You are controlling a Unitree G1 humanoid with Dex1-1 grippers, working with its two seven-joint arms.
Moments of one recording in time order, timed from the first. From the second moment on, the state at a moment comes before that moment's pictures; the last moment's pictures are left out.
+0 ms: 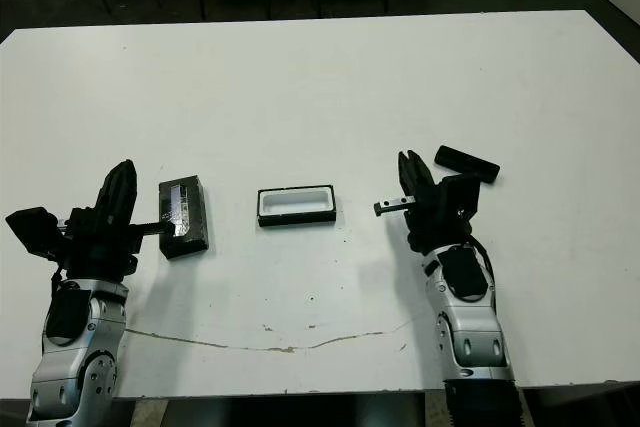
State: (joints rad) left arm 0.11 0.06 0.14 -0.25 -0.28 -0.02 -0.11; right arm -0.11 -0.17 -0.04 0.01 0.12 -0.02 0.22
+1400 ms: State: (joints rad) left arm 0.12 0.06 0.14 -0.25 -0.29 -0.02 -0.11; right arm -0.99 -0.76 0.10 1.10 0.01 0.00 1.35
